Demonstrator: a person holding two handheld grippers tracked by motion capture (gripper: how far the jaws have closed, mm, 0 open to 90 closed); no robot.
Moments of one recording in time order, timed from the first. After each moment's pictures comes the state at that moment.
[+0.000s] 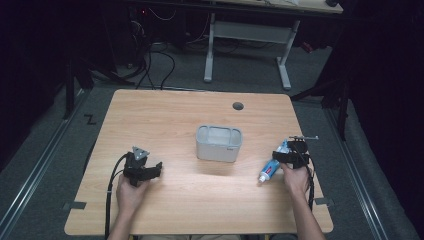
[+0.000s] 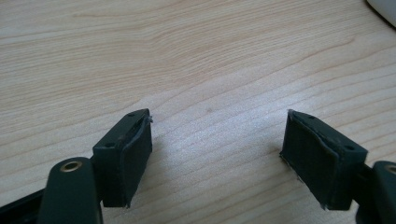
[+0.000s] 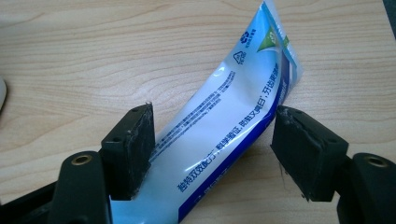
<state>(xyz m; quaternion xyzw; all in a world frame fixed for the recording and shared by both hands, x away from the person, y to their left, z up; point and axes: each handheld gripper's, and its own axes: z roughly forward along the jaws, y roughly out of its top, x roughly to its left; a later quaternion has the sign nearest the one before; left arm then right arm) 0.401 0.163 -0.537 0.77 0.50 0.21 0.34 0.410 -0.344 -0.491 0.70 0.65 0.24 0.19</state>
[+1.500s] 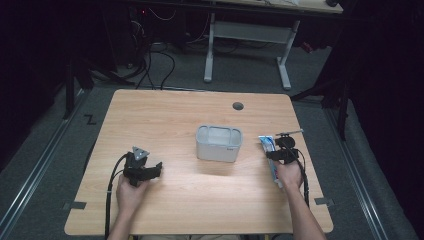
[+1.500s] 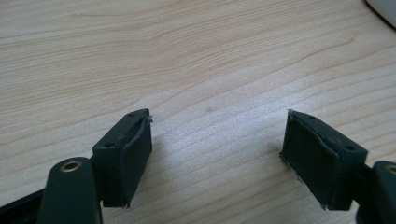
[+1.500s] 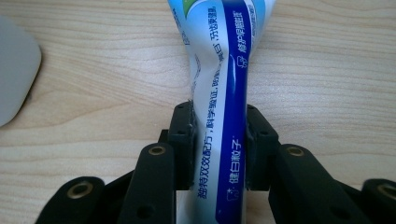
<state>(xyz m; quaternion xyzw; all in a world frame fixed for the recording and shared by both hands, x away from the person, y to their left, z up) 0.401 0.163 -0.537 0.77 0.50 0.21 0.34 0.432 -0.321 -0.495 0.65 0.72 0.21 0.14</state>
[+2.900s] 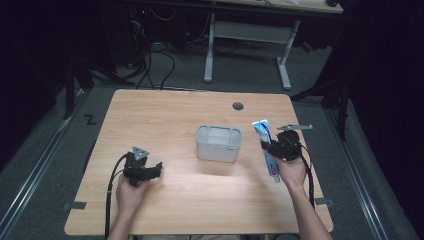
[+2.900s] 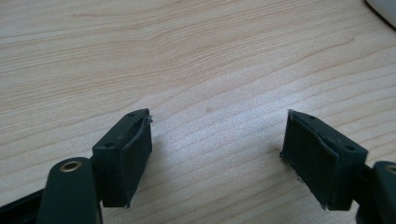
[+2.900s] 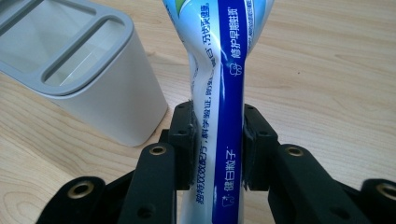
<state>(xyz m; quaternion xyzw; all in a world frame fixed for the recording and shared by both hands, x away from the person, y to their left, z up) 0.401 0.163 -0.537 0.77 0.50 0.21 0.34 0.403 -0.299 -0.429 0.55 0.74 0.34 0.18</state>
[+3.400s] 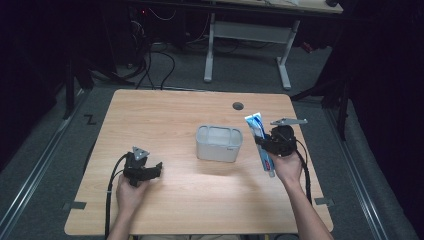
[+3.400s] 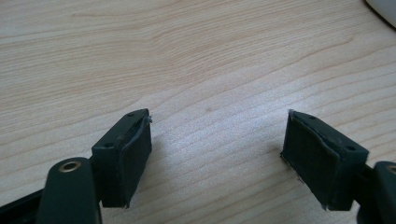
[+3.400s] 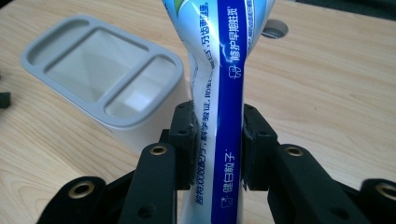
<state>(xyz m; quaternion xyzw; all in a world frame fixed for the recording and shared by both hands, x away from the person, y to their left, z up) 0.401 0.163 -0.537 0.77 0.50 0.21 0.34 0.403 -0.275 -0.403 0.51 0.76 0.35 0.19</state>
